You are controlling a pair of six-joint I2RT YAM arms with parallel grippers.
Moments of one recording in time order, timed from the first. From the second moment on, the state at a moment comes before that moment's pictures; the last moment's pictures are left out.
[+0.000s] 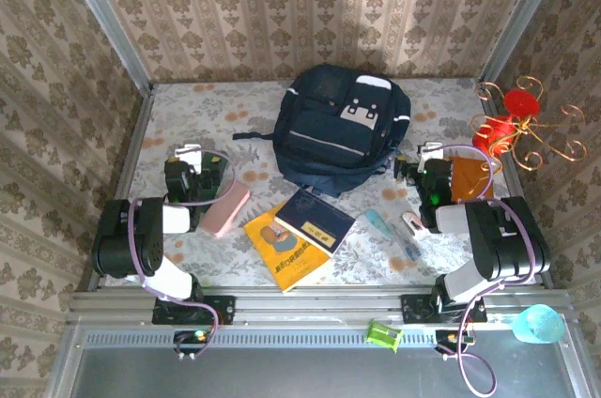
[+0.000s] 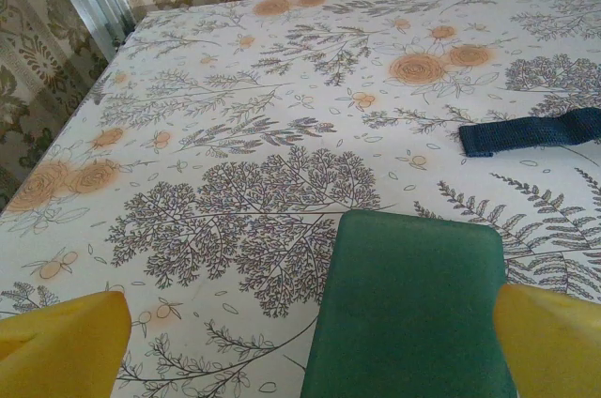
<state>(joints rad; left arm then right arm) -0.02 1.56 0.39 0.82 -0.04 0.11 0.05 1.53 0.38 0.76 0.20 0.03</state>
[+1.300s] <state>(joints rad) -0.04 1.25 0.46 0.51 -0.15 0.00 0.15 1.21 0.48 0.43 0.26 0.10</state>
